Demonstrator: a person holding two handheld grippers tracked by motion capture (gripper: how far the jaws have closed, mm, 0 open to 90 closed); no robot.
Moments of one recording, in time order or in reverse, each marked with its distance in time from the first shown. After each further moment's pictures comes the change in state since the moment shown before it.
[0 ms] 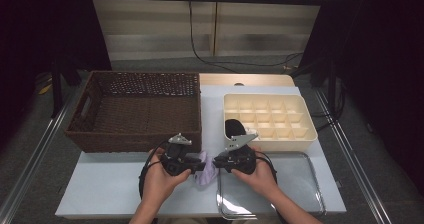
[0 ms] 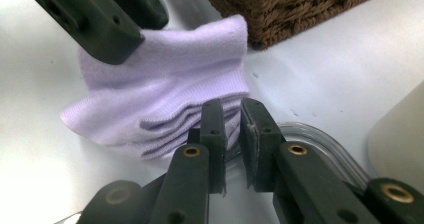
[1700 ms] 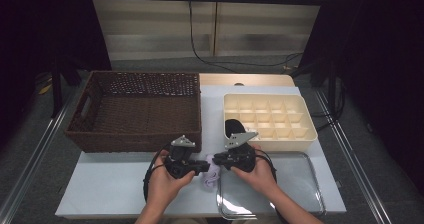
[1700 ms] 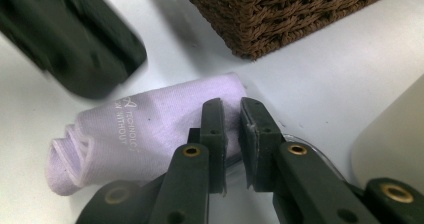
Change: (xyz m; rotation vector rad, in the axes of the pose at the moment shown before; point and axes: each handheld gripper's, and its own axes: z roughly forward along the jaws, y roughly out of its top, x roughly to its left) left arm -0.014 -0.001 0.012 -0.024 -0.013 0.040; right arm -0.002 0.005 -0.001 -0.022 -0.027 -0.004
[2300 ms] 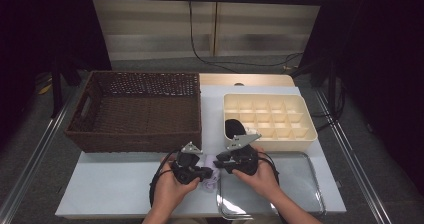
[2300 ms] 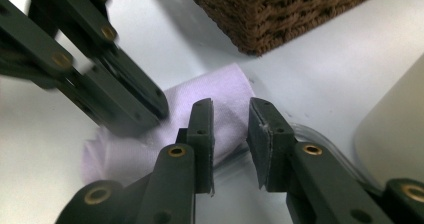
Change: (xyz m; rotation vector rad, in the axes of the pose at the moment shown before) left arm -0.005 -0.004 0.001 0.014 0.051 0.030; right arm 0.007 -0.003 -0.009 -0.006 0.003 0.042
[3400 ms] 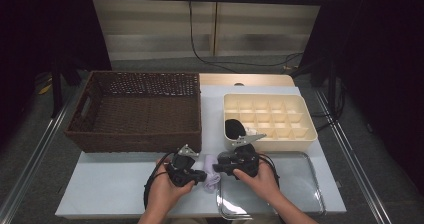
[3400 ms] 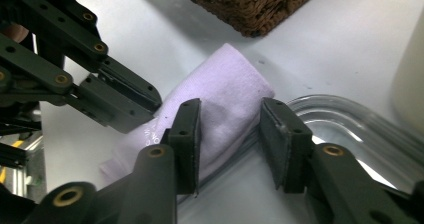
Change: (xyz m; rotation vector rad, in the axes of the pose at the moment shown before) left arm 0.005 -0.011 0.000 0.071 0.023 0.013; right arm -0.005 -0.013 0.004 -0.018 0.089 0.245
